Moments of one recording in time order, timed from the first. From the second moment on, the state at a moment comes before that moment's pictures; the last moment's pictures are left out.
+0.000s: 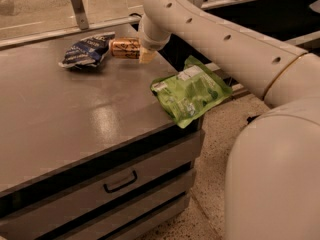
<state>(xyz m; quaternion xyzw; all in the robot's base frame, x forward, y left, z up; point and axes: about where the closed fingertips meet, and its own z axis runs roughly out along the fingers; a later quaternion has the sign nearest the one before) 0.791 0.038 0.888 -0.72 0.58 -0.16 0.35</state>
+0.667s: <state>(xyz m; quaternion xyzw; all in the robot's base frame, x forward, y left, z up) 0.802 0.071 0.862 -0.74 0.56 -0.13 0.34</state>
